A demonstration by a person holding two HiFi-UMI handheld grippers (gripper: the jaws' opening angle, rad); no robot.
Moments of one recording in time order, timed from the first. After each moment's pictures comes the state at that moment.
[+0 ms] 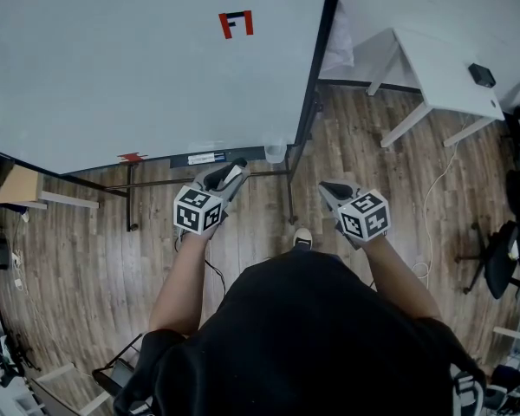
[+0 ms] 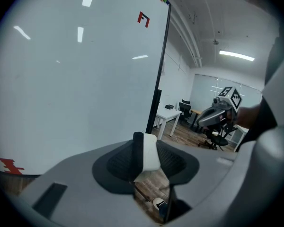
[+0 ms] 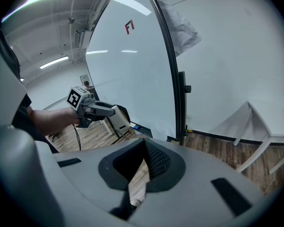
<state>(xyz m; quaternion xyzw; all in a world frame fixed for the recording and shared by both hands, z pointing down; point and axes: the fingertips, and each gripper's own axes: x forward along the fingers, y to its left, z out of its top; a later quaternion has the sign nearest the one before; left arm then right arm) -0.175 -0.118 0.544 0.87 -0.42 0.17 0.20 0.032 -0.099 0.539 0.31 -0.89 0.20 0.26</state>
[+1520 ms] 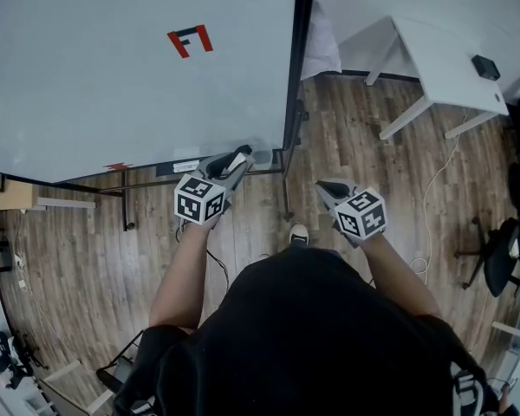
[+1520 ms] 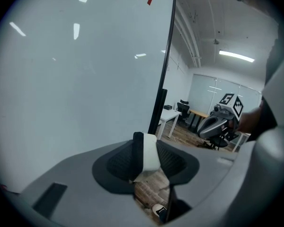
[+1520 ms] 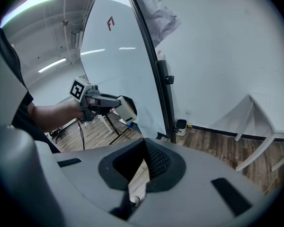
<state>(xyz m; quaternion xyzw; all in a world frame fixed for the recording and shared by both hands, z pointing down) -0.121 -0.196 0.547 0.88 -0.40 0.17 0.20 0.066 -0.149 0.571 0.30 -0.88 0.23 0.28</state>
